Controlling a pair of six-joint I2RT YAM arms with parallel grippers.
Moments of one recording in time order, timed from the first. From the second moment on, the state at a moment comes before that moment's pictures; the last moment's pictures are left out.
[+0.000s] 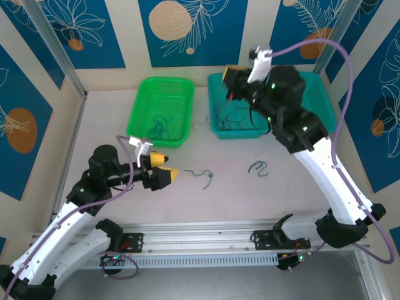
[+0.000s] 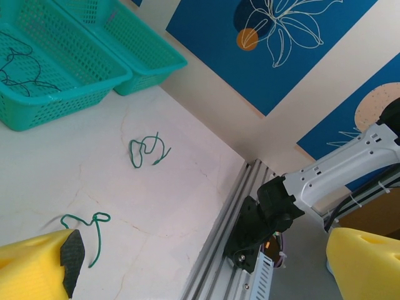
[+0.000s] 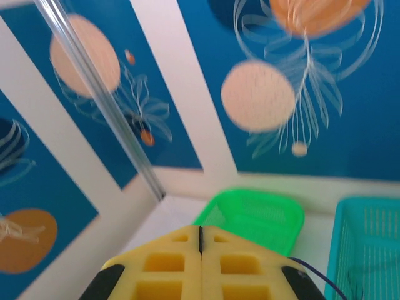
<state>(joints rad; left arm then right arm) -0.53 0.69 0.75 -0.30 0.69 -0.42 0.60 1.33 1.81 -0.50 0.06 0.34</state>
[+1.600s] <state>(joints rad) -0.54 0.74 0.75 -0.41 0.61 -0.33 0.23 0.90 0.78 -0.40 -0.03 0.66</state>
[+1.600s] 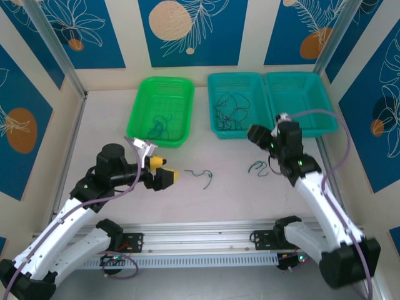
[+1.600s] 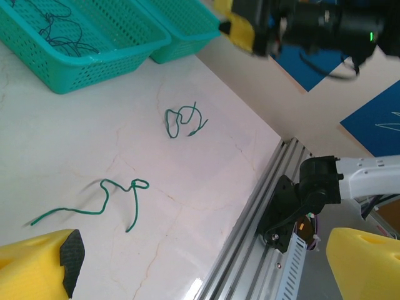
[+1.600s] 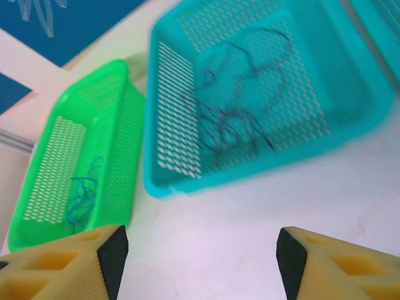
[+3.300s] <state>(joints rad) -0.56 0.71 0.75 -0.42 0.47 -0.39 -0.19 1.35 1.04 -0.36 -0.20 0.82</state>
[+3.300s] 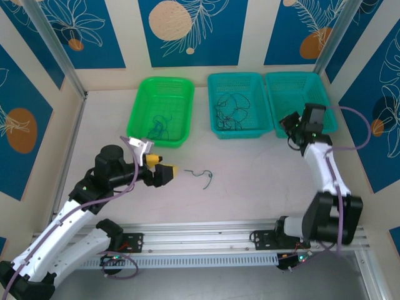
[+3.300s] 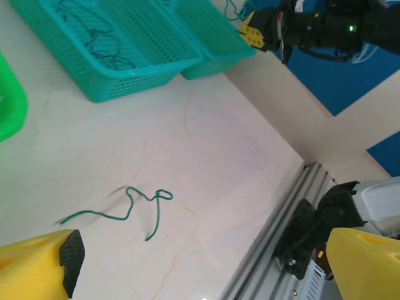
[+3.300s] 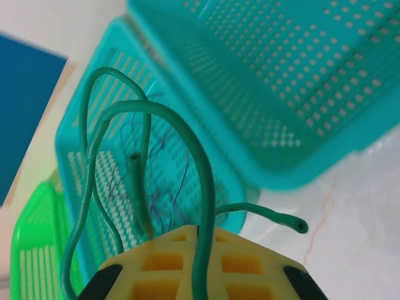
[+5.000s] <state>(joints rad) -0.56 0.89 0.75 -0.65 0.11 -0.40 0.79 1.66 0.96 -0.46 -0.06 0.60</state>
